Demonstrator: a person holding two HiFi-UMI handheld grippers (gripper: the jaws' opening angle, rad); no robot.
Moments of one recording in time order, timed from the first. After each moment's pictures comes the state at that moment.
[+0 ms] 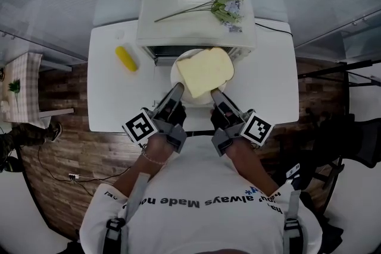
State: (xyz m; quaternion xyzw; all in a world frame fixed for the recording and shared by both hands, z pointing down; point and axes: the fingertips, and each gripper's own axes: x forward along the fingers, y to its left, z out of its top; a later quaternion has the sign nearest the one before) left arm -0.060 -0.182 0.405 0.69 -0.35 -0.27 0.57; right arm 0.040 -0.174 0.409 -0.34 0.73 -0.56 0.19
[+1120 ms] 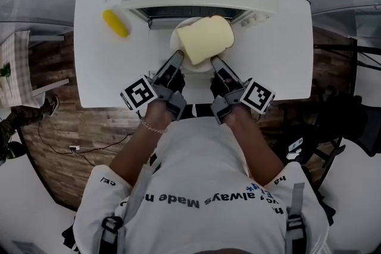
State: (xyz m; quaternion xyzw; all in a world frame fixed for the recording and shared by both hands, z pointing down) left arm -0.073 -0.196 0.521 0.66 -0.39 -0.20 0.61; right arm 0.035 -0.189 0.523 -0.38 0.68 -0.61 0.15
